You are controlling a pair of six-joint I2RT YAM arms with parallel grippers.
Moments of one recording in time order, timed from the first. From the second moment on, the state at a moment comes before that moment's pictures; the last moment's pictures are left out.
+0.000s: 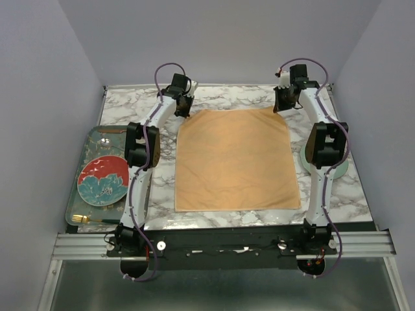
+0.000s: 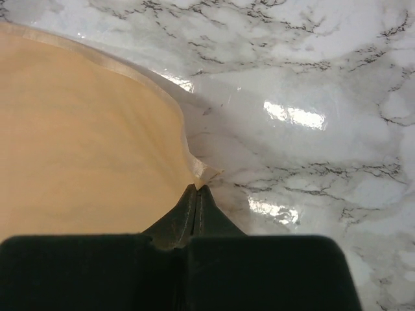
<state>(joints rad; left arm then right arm) -0.26 2.49 2.23 -0.67 0.06 0.05 0.03 2.38 2.18 -0.77 -0.26 -0.15</state>
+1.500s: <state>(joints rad) -0.44 1.34 0.83 -0.50 0.30 0.23 0.02 1.52 0.96 -0.79 -0.25 -0.56</state>
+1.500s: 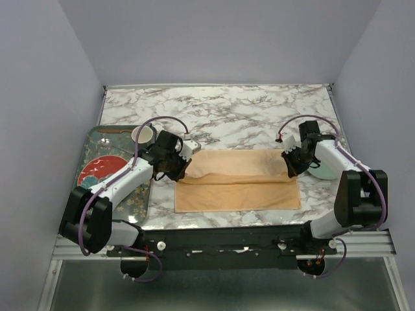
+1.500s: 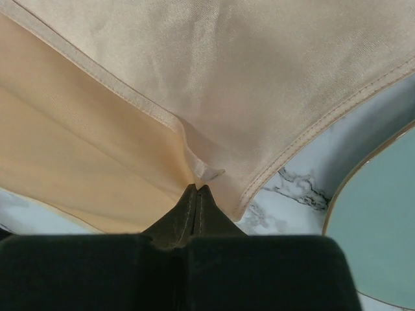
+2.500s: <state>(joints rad) -0.59 1.16 0.69 -0.60 0.25 0.69 0.02 1.58 1.12 -0.93 -0.33 -0.83</state>
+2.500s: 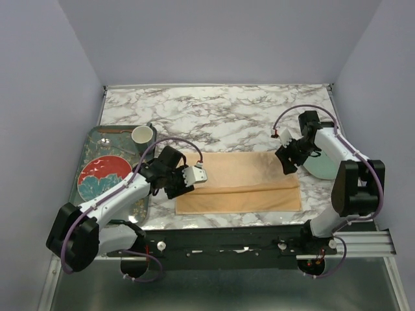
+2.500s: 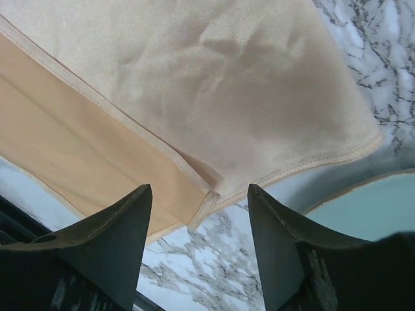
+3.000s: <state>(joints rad) -0.59 1.31 0.78 -0.57 0.26 0.66 0.02 1.71 1.13 -1.03 -0.33 -0.82</state>
